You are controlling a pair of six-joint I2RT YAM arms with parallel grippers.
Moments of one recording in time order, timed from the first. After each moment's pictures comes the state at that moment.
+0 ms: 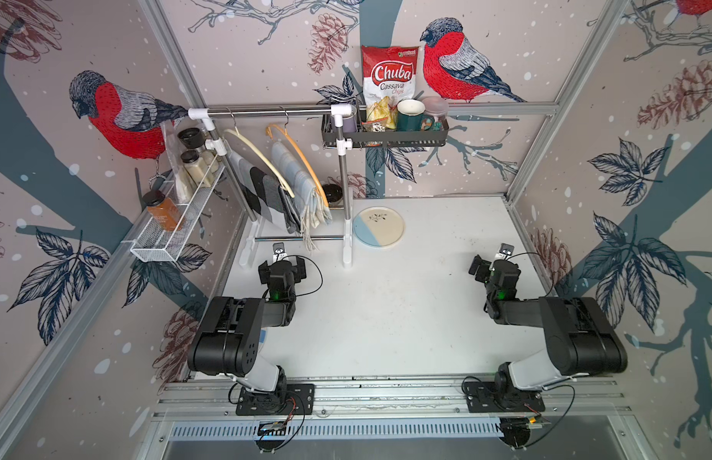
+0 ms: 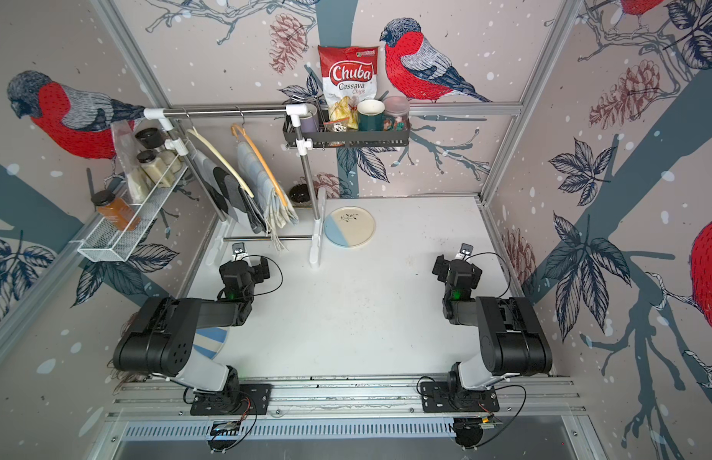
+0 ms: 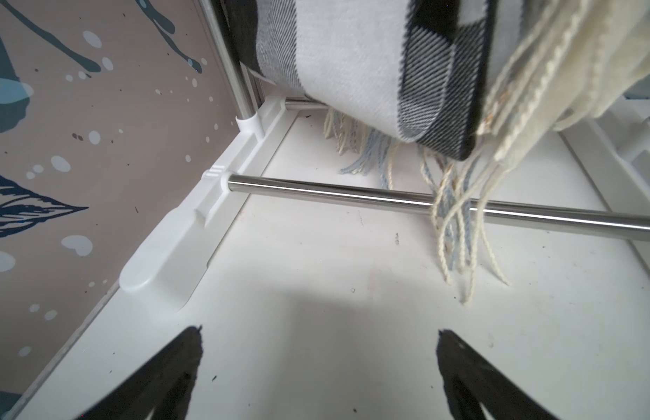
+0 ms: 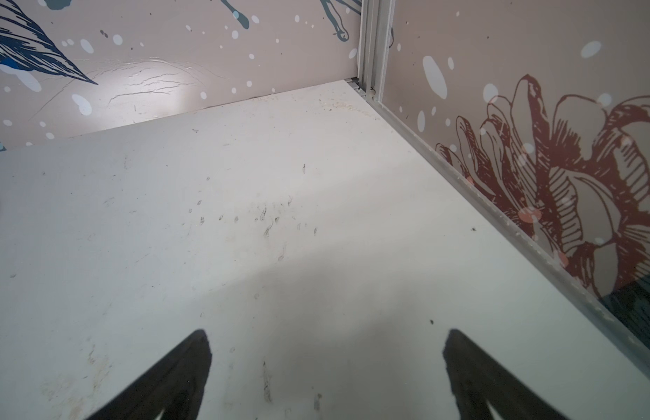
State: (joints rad) left arm -0.07 1.55 0.39 0.77 -0.34 -0.01; right arm 0.04 1.52 0.37 0.76 0.27 0.11
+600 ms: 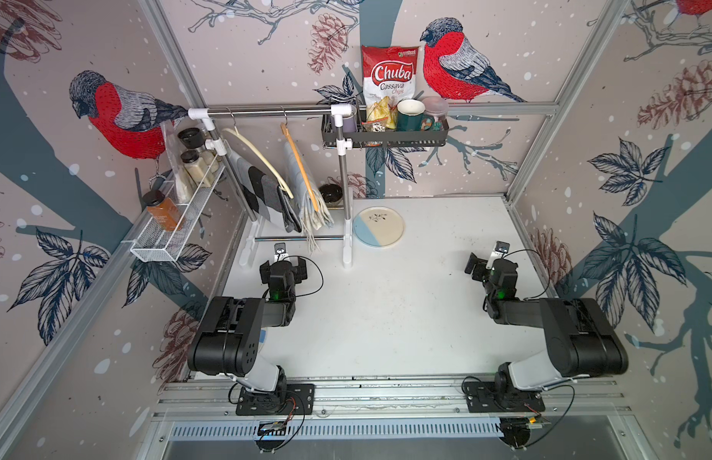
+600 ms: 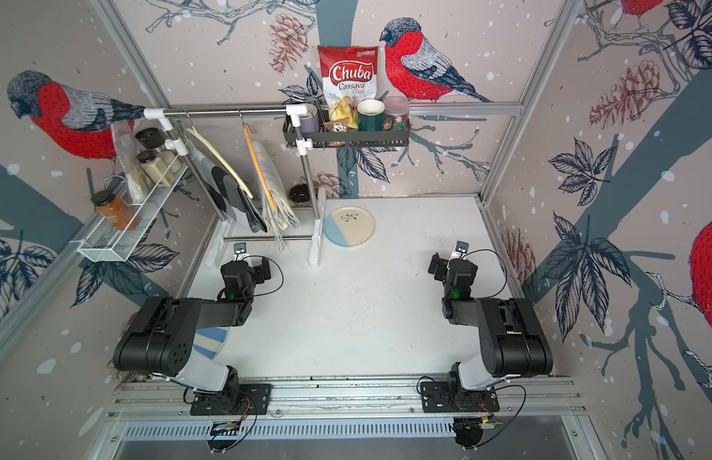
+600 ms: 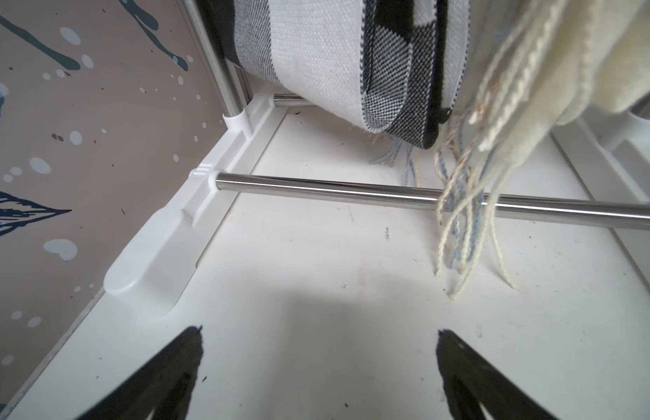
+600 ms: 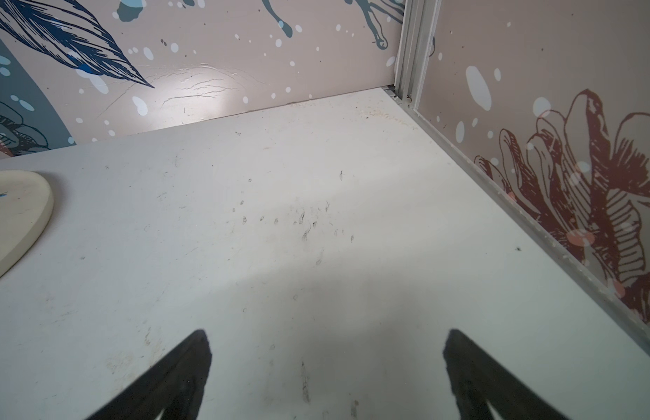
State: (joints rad) left arm -0.07 1.55 0.39 0.78 -0.32 -0.01; right arm 0.05 1.52 0.38 0.77 0.20 0.10
